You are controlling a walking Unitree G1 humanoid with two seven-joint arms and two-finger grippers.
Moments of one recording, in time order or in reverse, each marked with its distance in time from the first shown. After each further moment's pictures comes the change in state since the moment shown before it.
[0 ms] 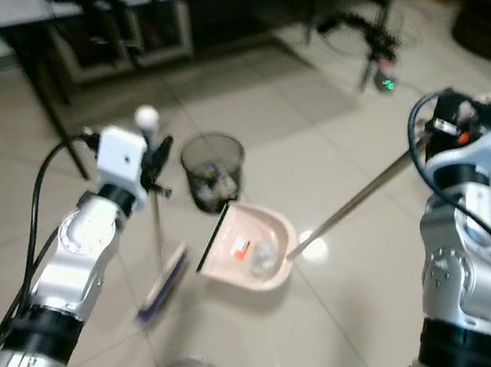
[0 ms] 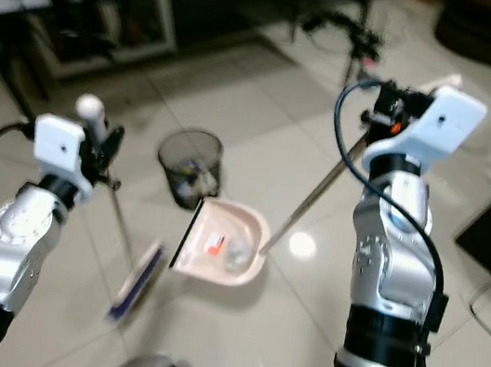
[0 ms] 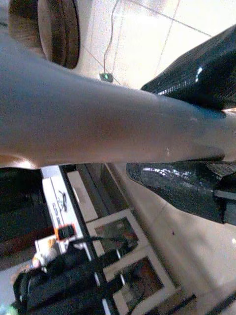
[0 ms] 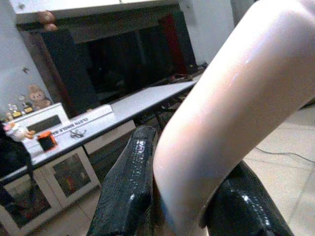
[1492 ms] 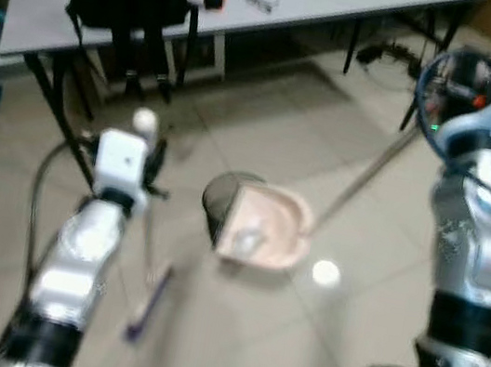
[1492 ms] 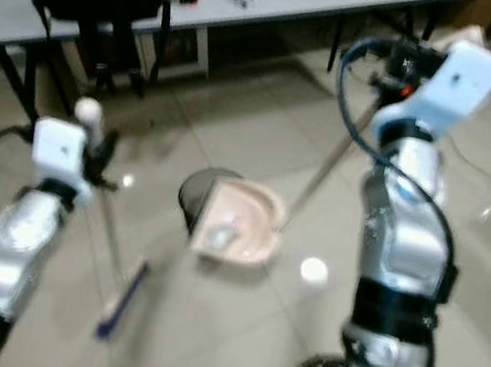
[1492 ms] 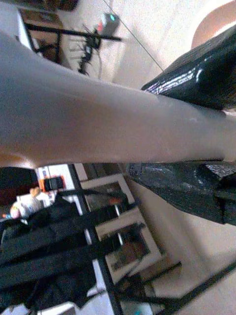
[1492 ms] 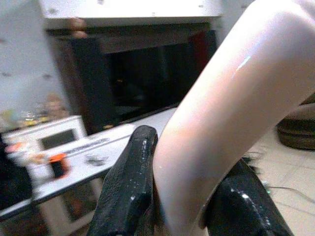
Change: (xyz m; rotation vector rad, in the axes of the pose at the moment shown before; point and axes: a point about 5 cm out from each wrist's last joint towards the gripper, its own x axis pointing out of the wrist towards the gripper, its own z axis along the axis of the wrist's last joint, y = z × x) left arm -0.001 -0.008 0.000 -0.011 0.044 0.061; right arm 0.017 -0.002 0.026 -0.056 -0.077 -0.019
